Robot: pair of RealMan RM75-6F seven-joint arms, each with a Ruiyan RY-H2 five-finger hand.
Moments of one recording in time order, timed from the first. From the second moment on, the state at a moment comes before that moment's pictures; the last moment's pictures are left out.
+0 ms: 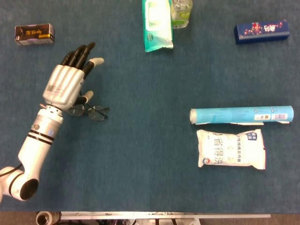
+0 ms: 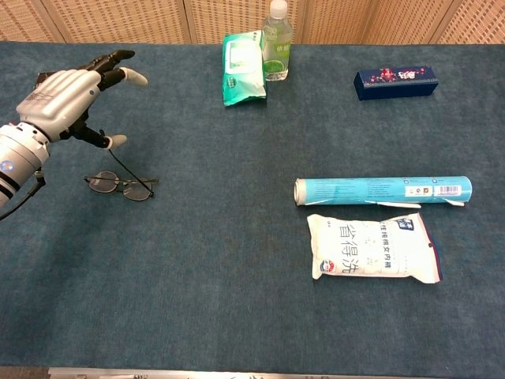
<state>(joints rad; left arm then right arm) -0.52 -1.51 -0.13 -1.41 1.40 1.17 0.09 0.06 -0.98 0.10 -1.69 -1.56 1.59 0.05</state>
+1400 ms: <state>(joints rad) -0.51 -1.68 -0.08 -1.04 1.42 1.12 -0.20 0.06 -0.98 0.11 -1.69 -1.56 1.59 0.05</state>
